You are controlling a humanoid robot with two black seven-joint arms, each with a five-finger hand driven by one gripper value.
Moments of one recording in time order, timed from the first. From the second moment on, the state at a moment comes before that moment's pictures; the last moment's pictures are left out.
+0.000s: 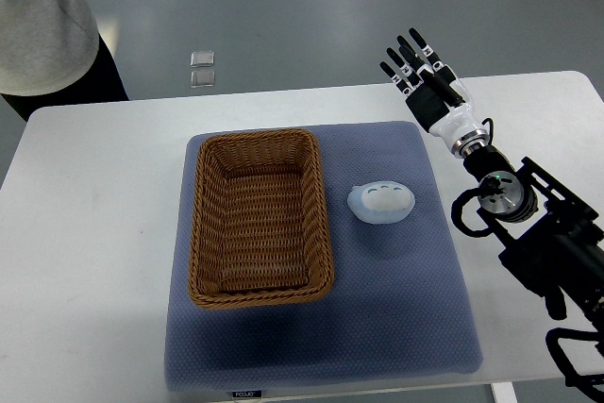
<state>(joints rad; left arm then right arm) -0.09 0.00 -0.16 -0.21 0.07 -0.05 0.02 0.62 -0.05 1.10 0.71 -0.18 0.35 0.25</state>
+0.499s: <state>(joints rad) -0.09 0.00 -0.15 -0.21 0.07 -0.06 0.02 0.69 -0.16 0.96 0.74 -0.30 0.41 0.24</state>
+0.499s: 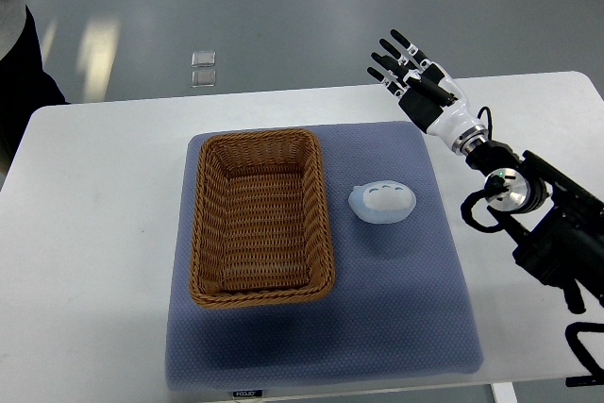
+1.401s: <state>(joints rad) -0.09 0.00 -0.15 -0.22 0.07 -0.06 0.02 1.43 -0.62 -0.07 1.27 -0.84 0.48 -0.16</state>
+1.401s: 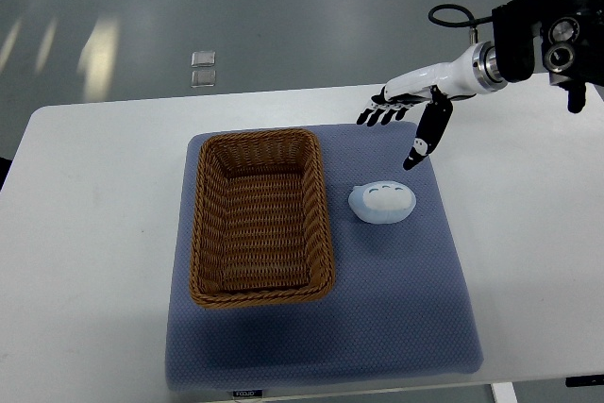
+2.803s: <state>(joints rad) -0.09 0.00 -0.15 -0.22 0.07 -0.06 0.02 1.15 -0.51 0.02 1.18 -0.98 0.24 -0.12</state>
